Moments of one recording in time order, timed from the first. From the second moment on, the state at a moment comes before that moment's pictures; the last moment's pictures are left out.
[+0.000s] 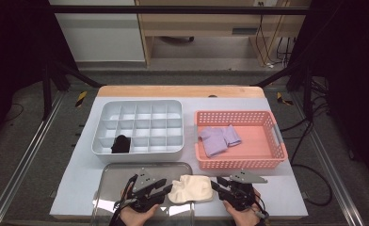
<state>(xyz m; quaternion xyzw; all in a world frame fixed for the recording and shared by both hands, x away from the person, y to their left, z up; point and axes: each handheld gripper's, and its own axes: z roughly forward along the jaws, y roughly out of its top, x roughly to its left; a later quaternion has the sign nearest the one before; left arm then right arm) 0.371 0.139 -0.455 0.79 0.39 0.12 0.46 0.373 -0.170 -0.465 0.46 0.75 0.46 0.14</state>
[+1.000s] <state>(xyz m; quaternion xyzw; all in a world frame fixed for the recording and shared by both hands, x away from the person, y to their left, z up) 0.376 0.088 -0.465 0.82 0.34 0.11 0.44 0.370 -0.179 -0.463 0.45 0.76 0.45 0.13</state>
